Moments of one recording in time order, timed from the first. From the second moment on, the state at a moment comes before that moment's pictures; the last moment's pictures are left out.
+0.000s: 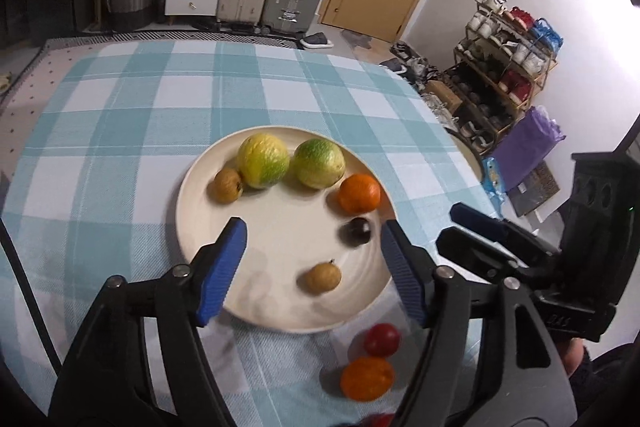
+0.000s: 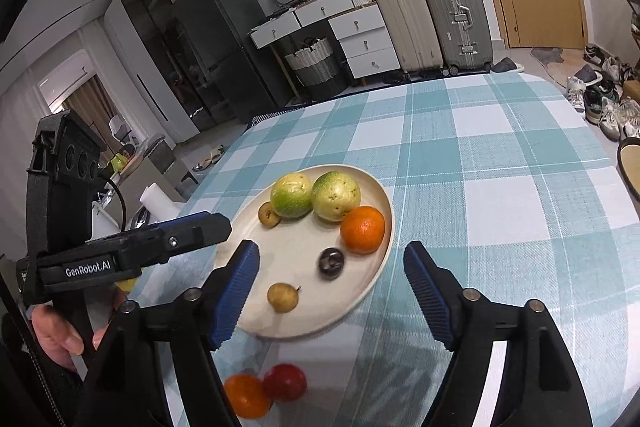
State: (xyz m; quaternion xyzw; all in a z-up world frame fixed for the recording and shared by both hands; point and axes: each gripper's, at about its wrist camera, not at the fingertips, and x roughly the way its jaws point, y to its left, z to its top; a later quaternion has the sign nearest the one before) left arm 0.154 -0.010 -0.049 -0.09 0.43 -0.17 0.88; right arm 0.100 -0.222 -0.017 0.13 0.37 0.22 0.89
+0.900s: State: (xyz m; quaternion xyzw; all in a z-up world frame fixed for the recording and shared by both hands) left arm 0.078 -0.003 -0.039 -0.06 0.40 -0.12 0.90; right arm 0.038 -0.216 0.001 0.12 0.35 0.22 0.90
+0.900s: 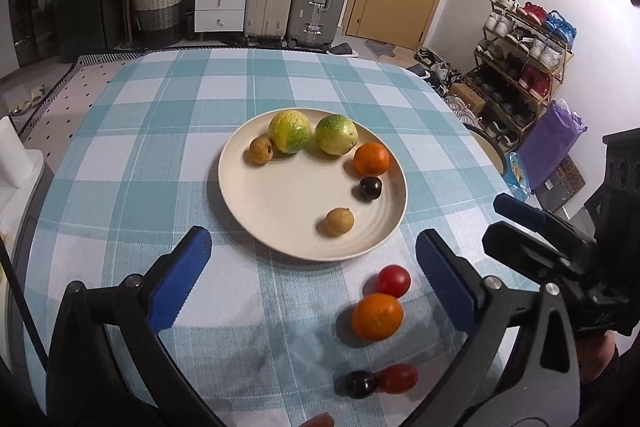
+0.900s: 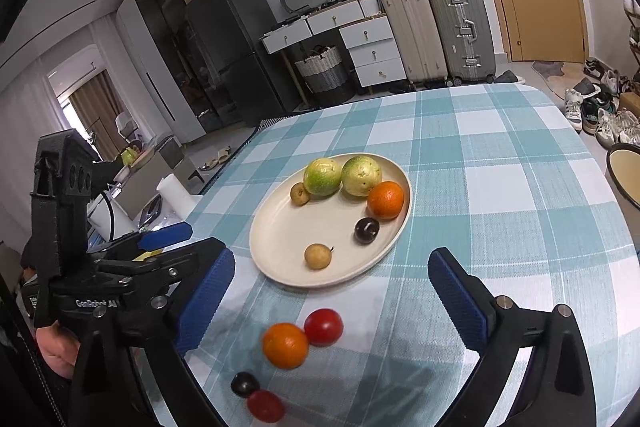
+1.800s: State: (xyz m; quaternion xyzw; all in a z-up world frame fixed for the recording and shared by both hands) left arm 0.016 0.005 -0.084 -0.06 0.45 -0.14 0.88; right arm -0.026 -0.211 -0.020 0.10 0.38 0.23 0.89
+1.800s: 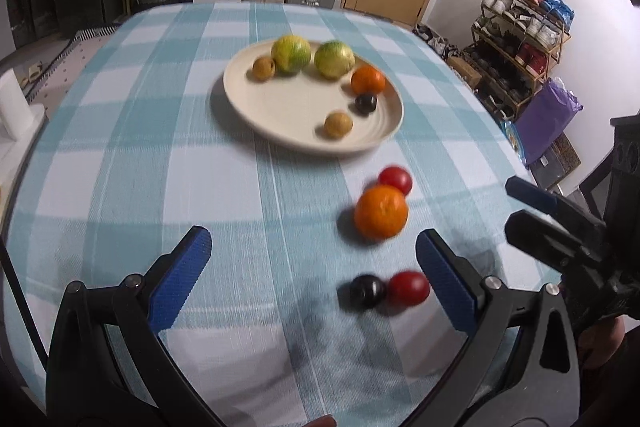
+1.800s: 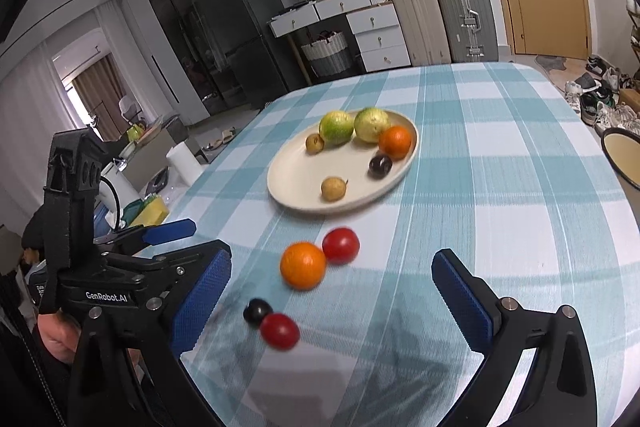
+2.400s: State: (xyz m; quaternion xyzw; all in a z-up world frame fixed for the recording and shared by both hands) left arm 0.011 0.002 -0.118 -0.09 0.47 -0.18 0.86; right arm -0.045 -0.213 -0.030 0.10 0.39 0.23 0.89
